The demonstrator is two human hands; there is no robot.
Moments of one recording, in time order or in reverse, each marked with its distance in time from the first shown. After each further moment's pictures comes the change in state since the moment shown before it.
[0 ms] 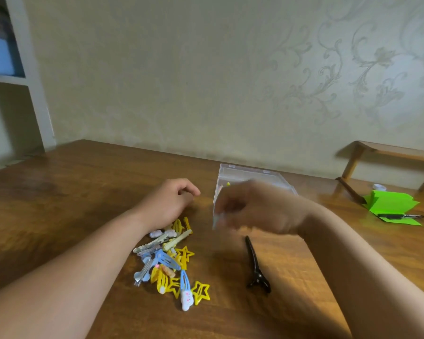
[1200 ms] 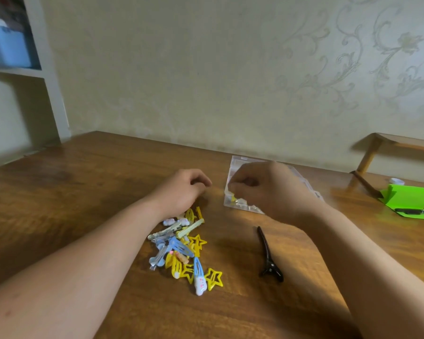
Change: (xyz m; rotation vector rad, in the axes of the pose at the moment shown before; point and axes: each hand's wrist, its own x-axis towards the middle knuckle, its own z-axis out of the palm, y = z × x) left_hand -0.003 0.004 -0.001 0.006 -0.023 -0.019; right_hand 0.011 0.006 0.016 -0.109 0.391 0.029
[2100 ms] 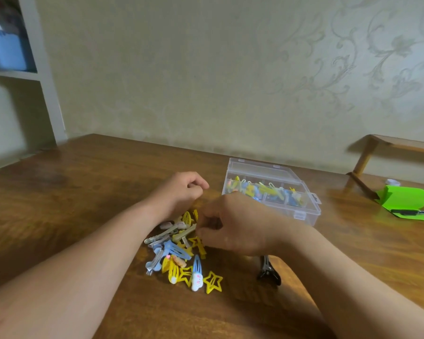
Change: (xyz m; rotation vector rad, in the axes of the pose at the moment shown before) left_hand 0.011 -0.003 0.006 -0.023 0.030 -0.003; right_hand -0.012 -0.033 0.031 -0.127 -0.382 -0.184
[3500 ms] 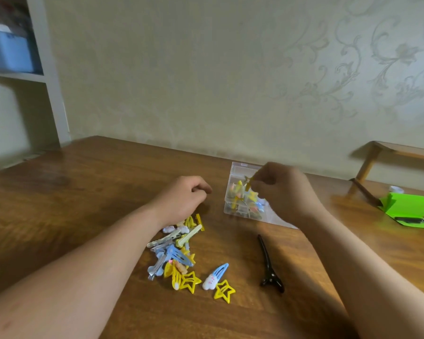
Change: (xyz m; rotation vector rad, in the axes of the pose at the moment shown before) left_hand -0.010 0.004 -0.005 0.021 -0.032 0.020; right_hand -0.003 0.074 -0.026 0.200 0.615 0.428
